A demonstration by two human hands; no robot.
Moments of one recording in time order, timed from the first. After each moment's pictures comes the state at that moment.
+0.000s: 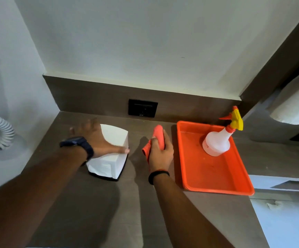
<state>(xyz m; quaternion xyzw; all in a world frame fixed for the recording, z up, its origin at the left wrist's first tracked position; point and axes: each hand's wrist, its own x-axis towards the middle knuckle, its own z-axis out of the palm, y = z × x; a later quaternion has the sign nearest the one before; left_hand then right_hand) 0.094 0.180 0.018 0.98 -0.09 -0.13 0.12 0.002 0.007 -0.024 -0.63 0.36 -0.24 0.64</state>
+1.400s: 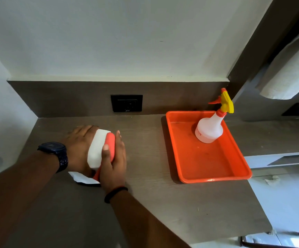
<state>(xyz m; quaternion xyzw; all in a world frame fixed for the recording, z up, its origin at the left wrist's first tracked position) 0.108 0.182 0.006 0.92 -0.37 -0.11 -0.02 -0.001 0.099 -0.042 -0.69 0.23 -0.16 0.66</state>
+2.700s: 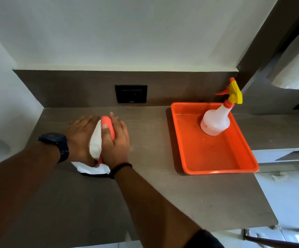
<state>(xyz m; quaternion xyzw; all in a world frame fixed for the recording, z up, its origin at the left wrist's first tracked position) 0.098 0.187 0.012 0.93 -0.36 -0.10 0.01 0.024 0.088 -0.035 -0.72 0.21 -0.17 0.64</state>
